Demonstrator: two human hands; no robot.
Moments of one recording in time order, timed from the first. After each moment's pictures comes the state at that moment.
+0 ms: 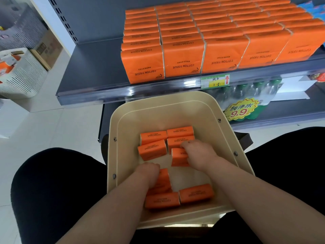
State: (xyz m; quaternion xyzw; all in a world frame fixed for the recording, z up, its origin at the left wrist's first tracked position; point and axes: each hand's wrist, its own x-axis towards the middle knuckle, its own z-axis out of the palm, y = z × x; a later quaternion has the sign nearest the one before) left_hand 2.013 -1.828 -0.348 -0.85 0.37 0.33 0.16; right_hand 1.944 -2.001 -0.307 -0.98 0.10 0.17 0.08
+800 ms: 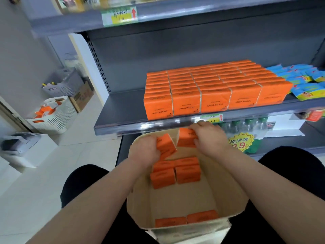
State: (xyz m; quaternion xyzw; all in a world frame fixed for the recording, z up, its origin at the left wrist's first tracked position) left_hand 2.044 -1.823 -0.182 -0.95 0.31 -0.02 -0.08; right_hand 1.942 -2.010 -0.159 -0.99 0.13 -0.09 0.05
